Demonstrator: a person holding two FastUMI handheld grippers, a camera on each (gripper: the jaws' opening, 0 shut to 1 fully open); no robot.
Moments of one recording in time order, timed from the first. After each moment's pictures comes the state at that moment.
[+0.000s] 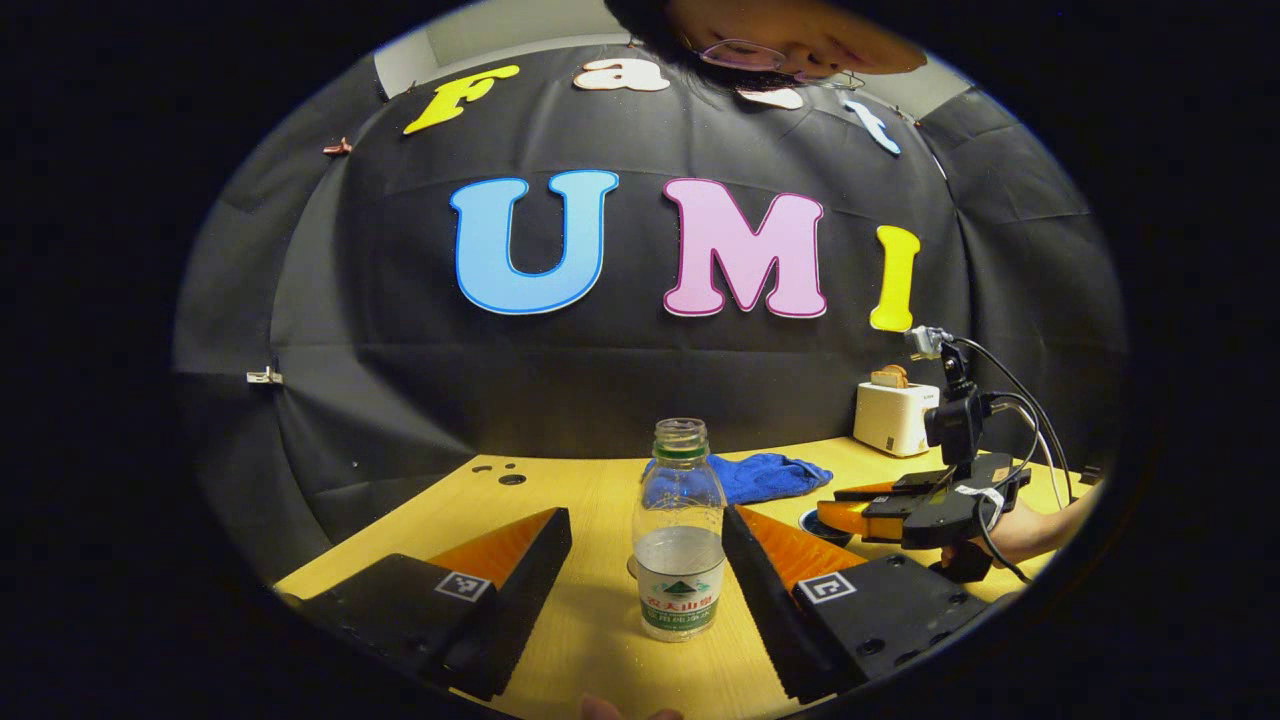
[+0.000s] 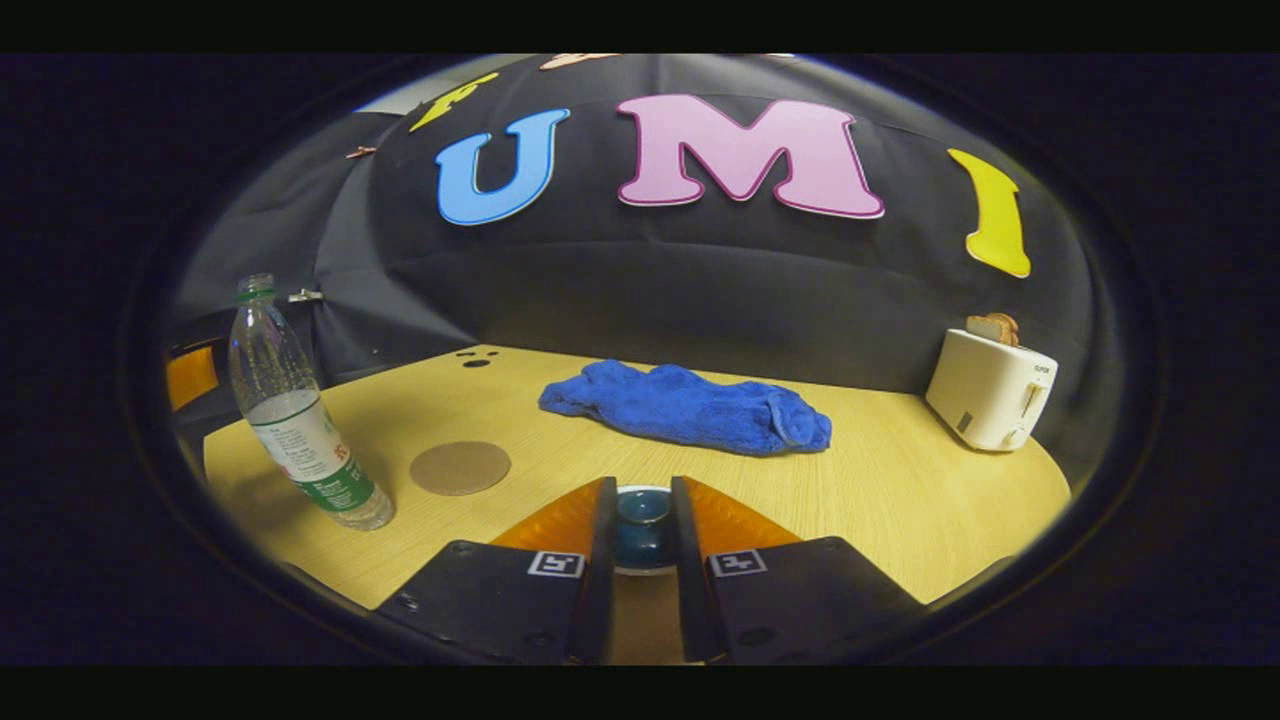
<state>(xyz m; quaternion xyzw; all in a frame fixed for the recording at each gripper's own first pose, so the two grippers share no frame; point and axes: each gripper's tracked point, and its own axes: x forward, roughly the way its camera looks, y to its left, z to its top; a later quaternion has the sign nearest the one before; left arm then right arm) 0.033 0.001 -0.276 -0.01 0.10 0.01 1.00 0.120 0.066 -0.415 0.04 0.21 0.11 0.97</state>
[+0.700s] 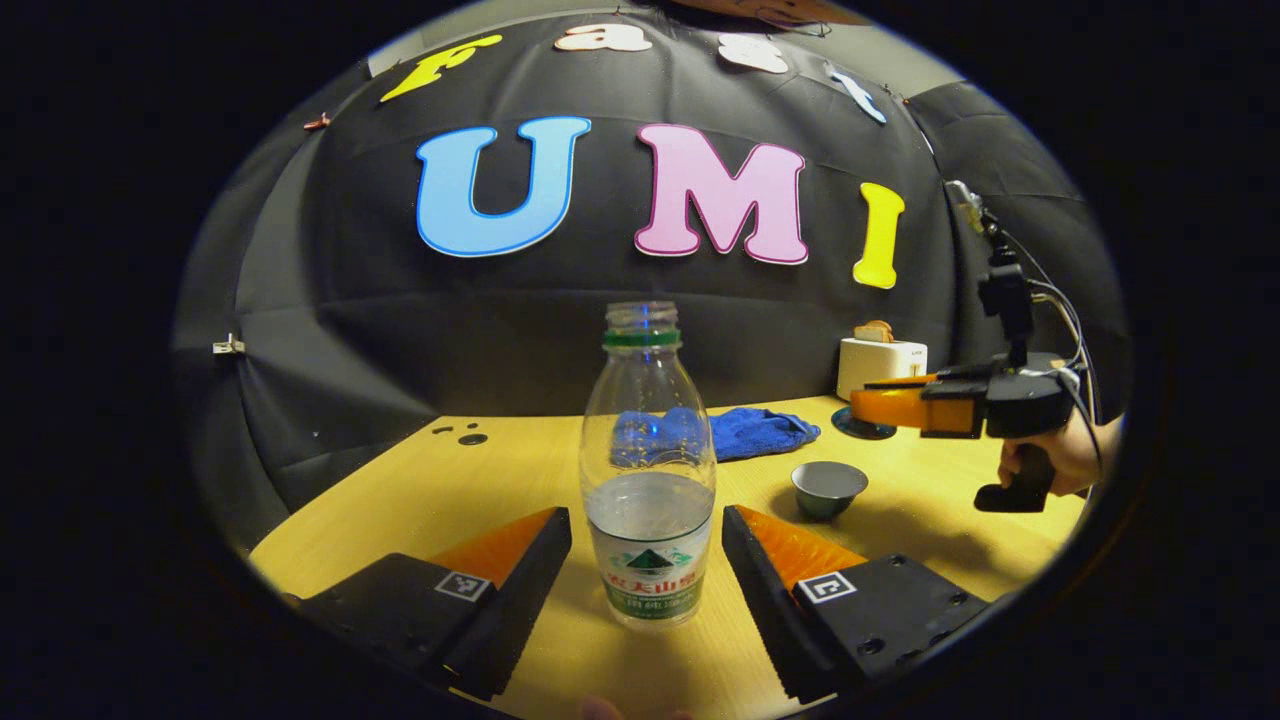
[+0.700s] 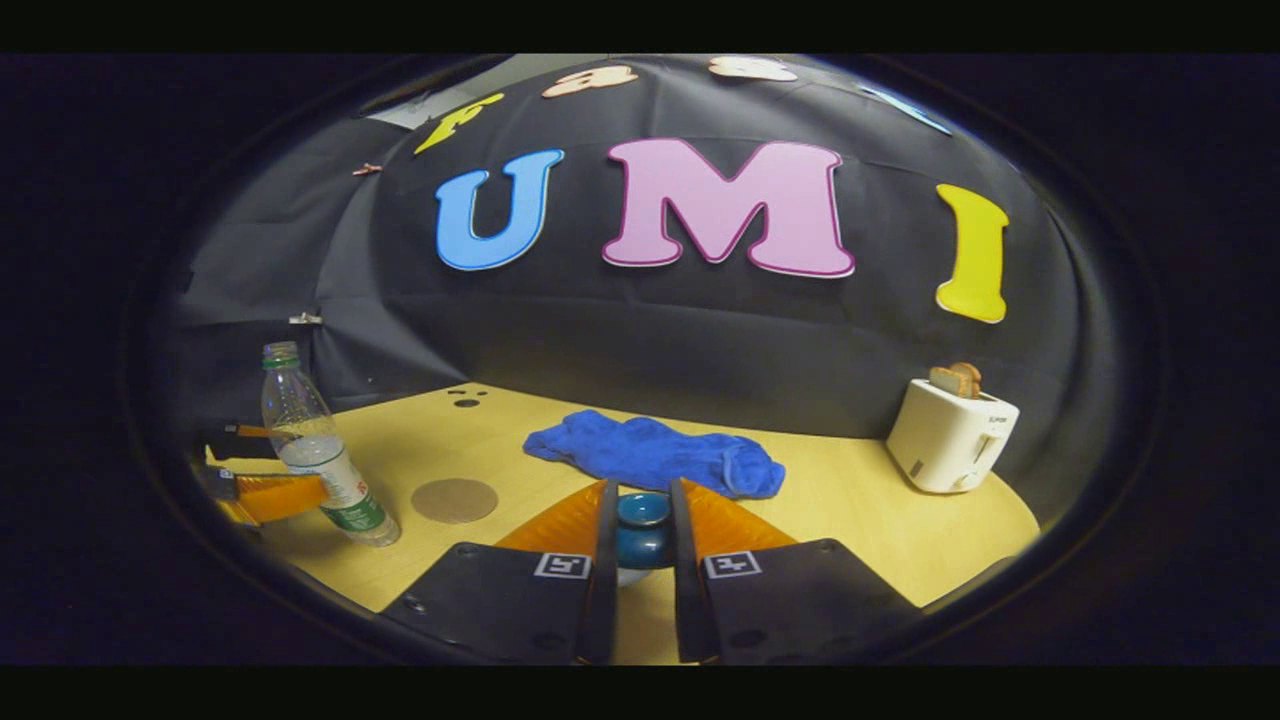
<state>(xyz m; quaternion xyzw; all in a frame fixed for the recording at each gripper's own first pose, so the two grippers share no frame) 0.064 -0.024 -0.347 -0.01 0.15 -0.03 0.99 0.114 0.024 -0.347 0.03 0.14 0.09 0.99</state>
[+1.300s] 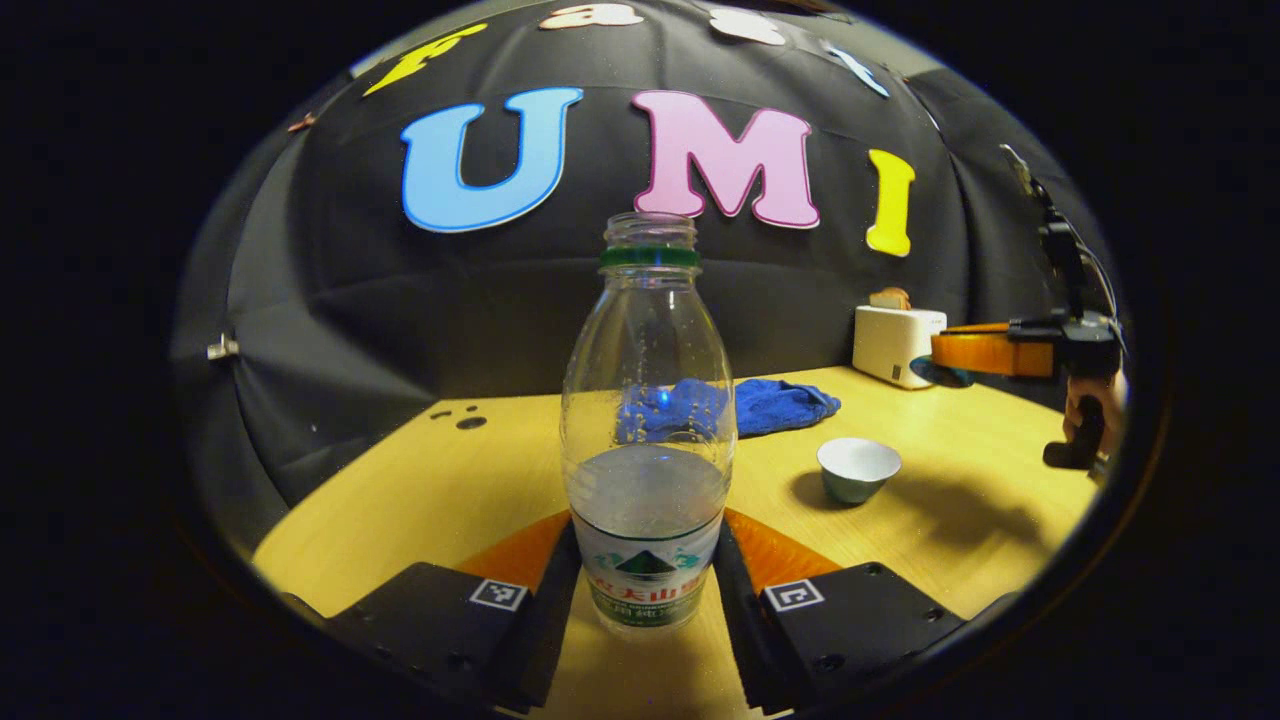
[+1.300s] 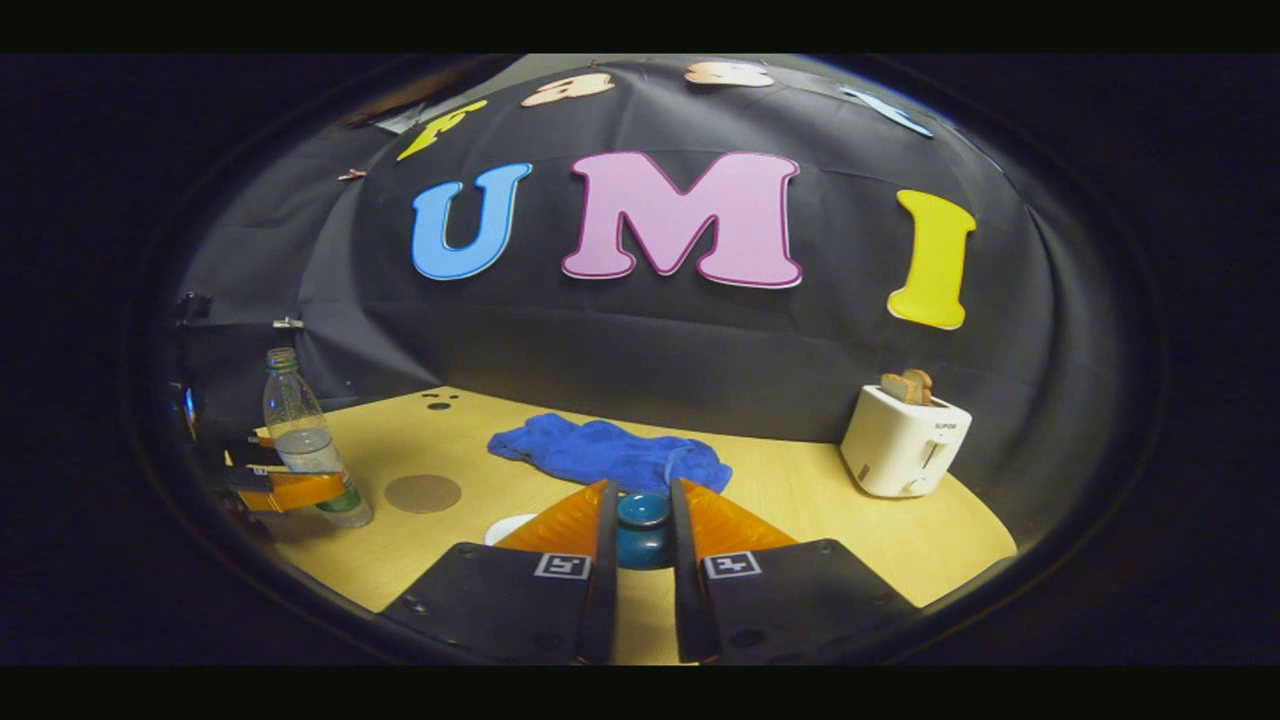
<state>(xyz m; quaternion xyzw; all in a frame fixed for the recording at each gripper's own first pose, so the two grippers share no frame) 0.088 -0.020 -0.368 0.04 0.19 -0.02 0.98 0.100 -0.029 -0.339 0.03 0.13 0.06 0.99</state>
